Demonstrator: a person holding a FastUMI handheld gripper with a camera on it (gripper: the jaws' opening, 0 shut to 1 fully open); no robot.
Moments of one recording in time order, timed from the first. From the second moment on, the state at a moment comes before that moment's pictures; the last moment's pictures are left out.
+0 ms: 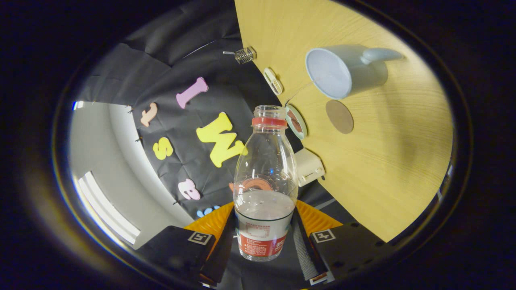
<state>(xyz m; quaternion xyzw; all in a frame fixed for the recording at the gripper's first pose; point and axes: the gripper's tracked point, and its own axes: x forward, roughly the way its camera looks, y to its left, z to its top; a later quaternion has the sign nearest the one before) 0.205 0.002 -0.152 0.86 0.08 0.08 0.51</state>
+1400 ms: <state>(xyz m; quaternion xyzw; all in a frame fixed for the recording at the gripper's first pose) 0.221 -0.021 -0.164 0.78 0.08 0.05 0.61</state>
